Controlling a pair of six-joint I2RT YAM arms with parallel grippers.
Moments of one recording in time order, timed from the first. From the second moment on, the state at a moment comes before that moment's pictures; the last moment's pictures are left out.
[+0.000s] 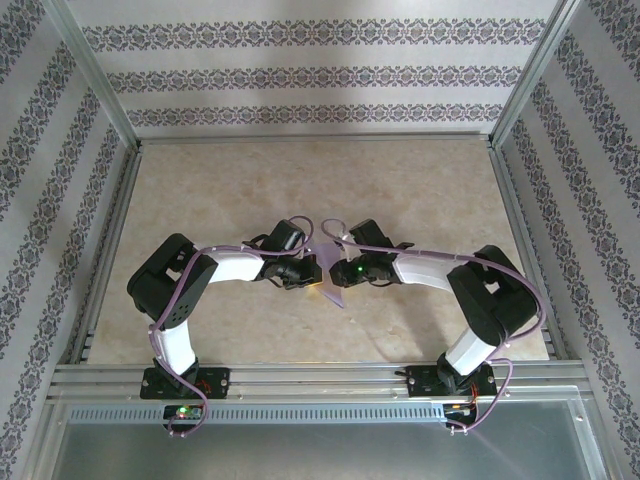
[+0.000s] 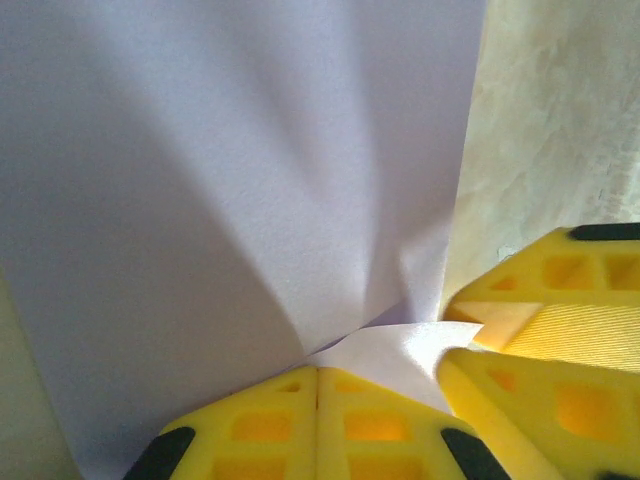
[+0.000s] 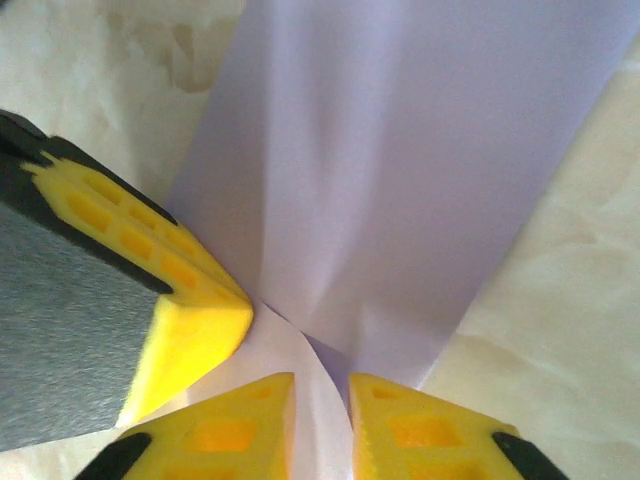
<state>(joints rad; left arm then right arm) -0.62 1.82 0.88 -0.04 0.50 -0.82 0.59 1.62 0.77 -0.15 -0.37 0.32</state>
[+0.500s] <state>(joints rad) -0.62 1.82 0.88 -0.04 0.50 -0.82 0.55 1.43 0.81 -0.36 -0.49 0.42</state>
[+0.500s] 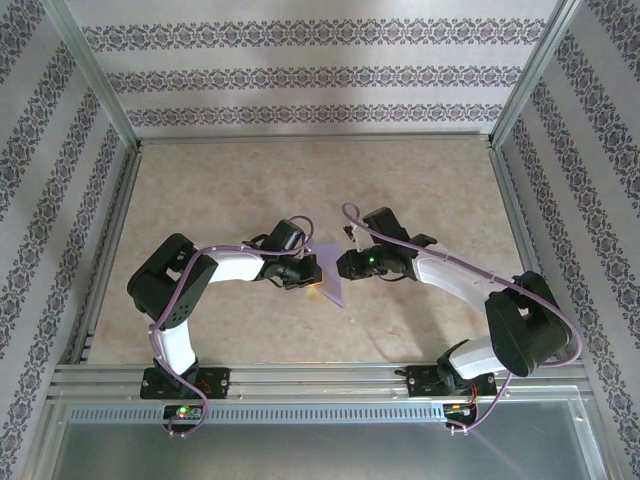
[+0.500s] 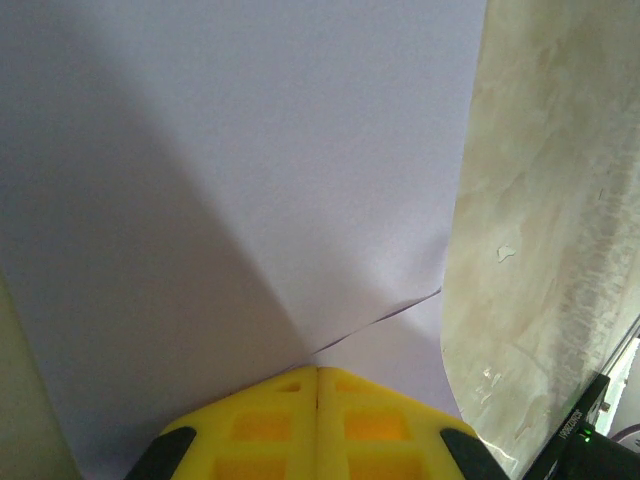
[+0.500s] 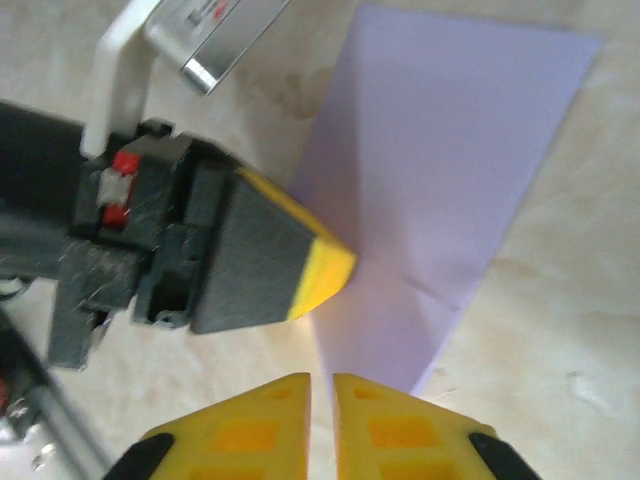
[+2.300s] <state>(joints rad) -0.62 1.85 0.90 -0.04 0.50 -0.82 0.59 1.65 0.70 -0.23 -0.69 0.68</state>
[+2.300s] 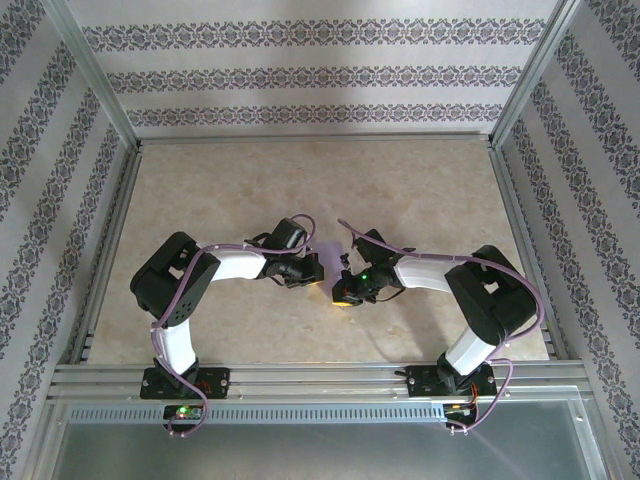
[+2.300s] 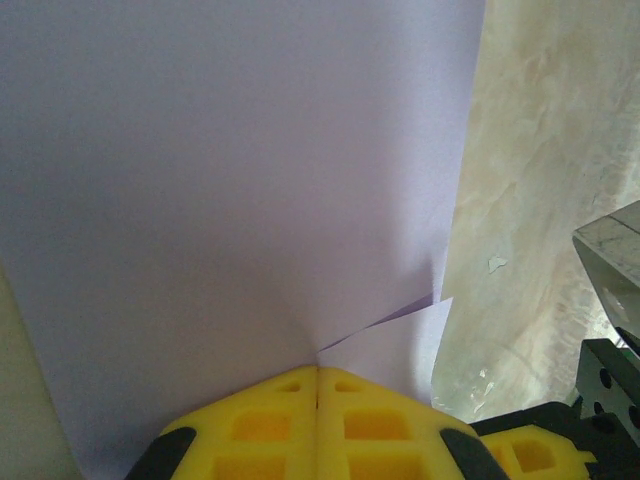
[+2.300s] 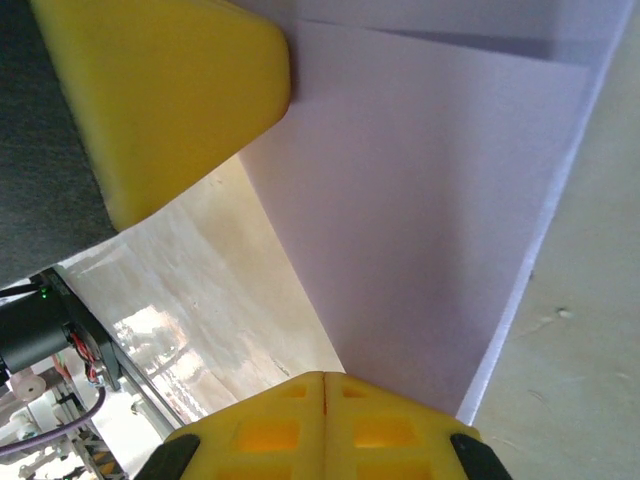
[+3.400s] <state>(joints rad) -0.62 1.85 0.90 -0.04 0.50 -0.81 0.59 1.66 0.68 -0.21 -0.67 0.68</state>
